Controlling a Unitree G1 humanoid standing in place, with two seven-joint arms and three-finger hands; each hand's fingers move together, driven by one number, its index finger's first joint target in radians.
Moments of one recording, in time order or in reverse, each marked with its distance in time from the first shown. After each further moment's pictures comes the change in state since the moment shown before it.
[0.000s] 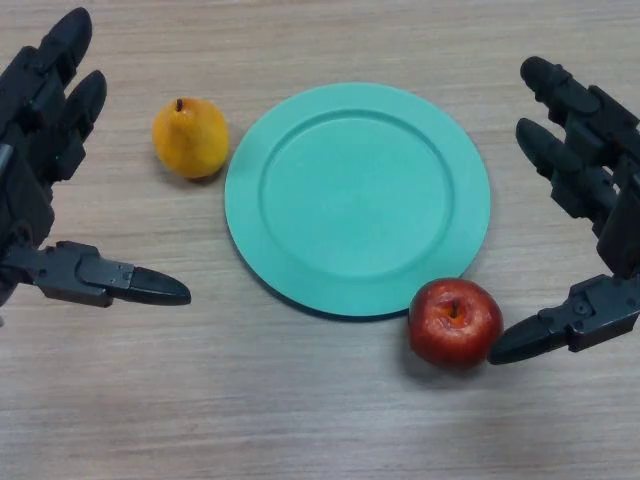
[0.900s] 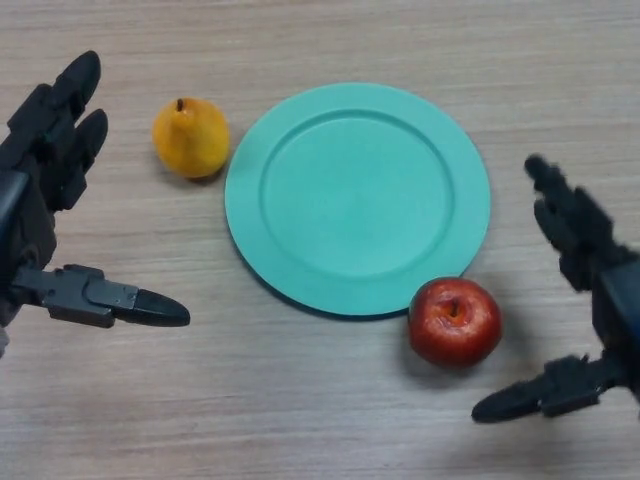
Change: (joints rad) left arm 0.029 -0.024 -0.009 0.056 0.098 -0.015 -0.040; right arm 0.221 0.088 0.101 0.336 -0.325 -0.492 -0.134
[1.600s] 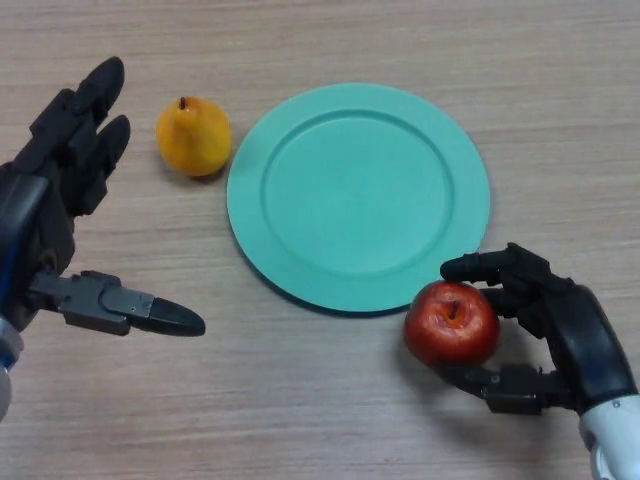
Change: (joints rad) left arm 0.020 -0.003 -0.031 -0.033 -0.011 0.024 0.000; right arm -0.040 0.021 0.124 0.056 -0.031 0.141 -0.127
